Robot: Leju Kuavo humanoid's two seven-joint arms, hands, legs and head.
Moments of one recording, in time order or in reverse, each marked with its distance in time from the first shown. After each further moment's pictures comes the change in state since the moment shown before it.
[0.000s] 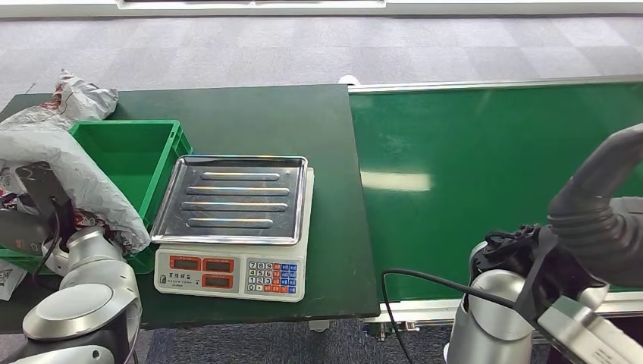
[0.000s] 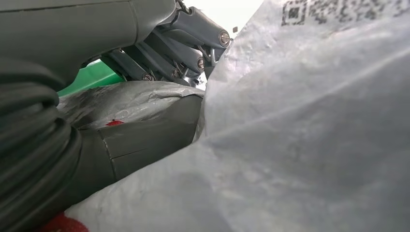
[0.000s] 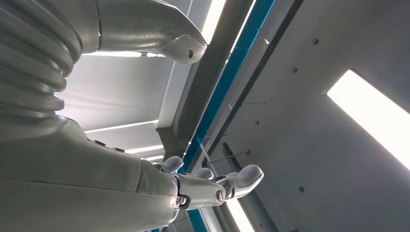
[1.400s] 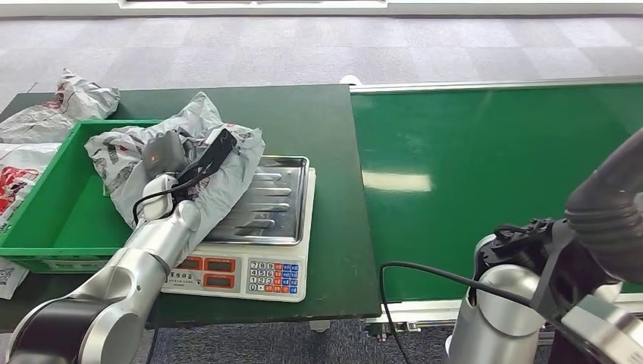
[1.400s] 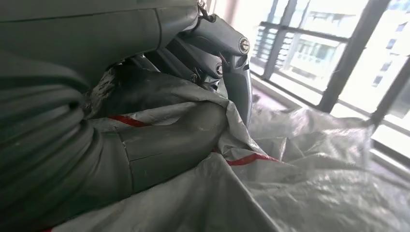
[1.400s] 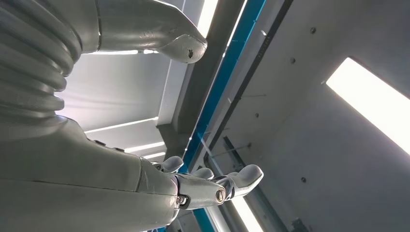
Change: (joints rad) left arm 0.071 0.068 -1.479 0.281 -0.052 -0.167 0.821; right arm -0.034 0.007 -0.023 -0.008 -0.020 0.000 0.000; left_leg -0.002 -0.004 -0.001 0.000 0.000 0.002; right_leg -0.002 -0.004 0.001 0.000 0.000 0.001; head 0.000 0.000
